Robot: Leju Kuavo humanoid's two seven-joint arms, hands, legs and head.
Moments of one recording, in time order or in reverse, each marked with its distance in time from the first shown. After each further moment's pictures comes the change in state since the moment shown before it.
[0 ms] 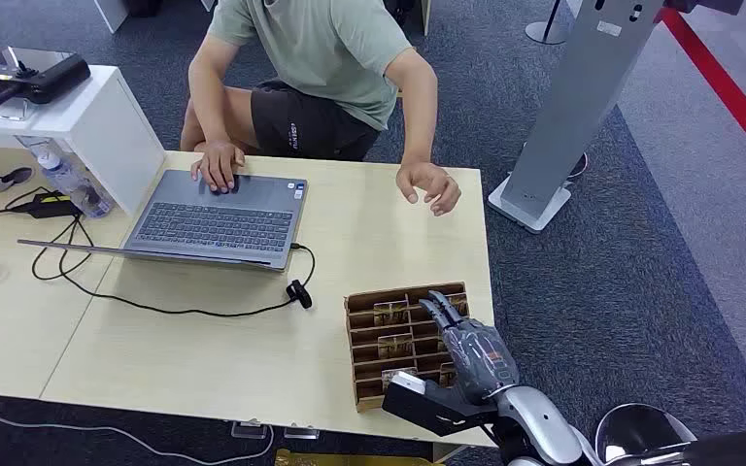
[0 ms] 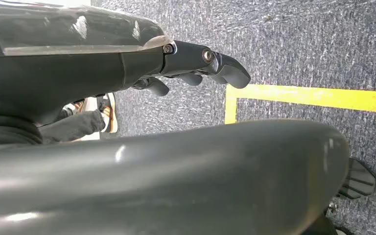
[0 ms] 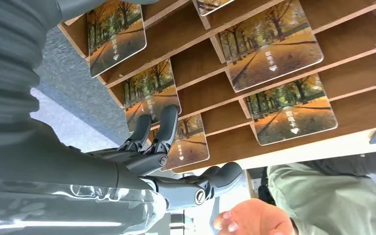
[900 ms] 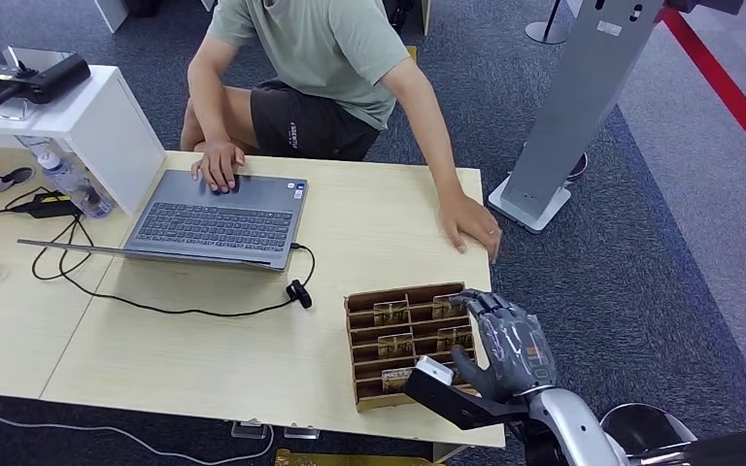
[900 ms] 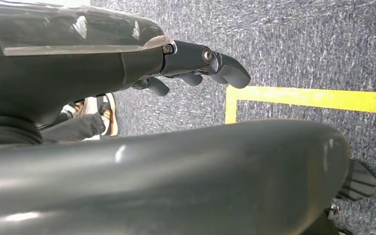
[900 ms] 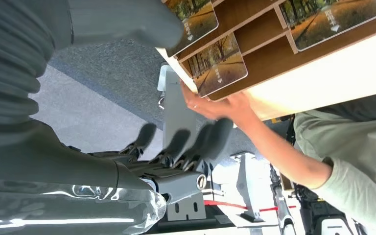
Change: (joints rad) left arm 0.001 -0.001 -0.008 0.002 0.004 0.003 -0.003; right arm 0.056 -0.047 -0.079 -0.198 0.074 -0.001 0.106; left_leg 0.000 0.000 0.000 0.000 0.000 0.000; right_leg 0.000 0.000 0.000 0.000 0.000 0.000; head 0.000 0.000
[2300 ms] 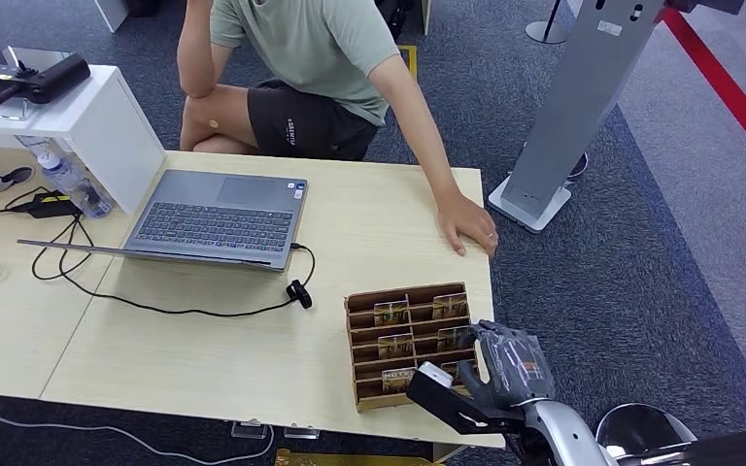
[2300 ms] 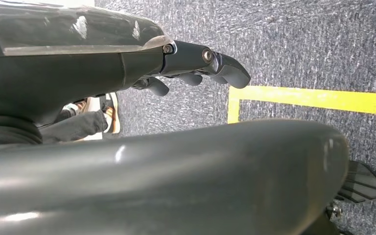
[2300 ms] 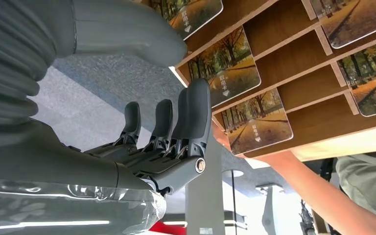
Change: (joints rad) left arm 0.000 0.000 0.000 0.000 0.012 0.005 0.012; right arm 0.037 -0.003 0.008 0.058 -0.033 0.022 0.087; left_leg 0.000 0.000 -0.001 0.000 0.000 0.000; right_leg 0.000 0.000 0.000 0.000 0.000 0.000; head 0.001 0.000
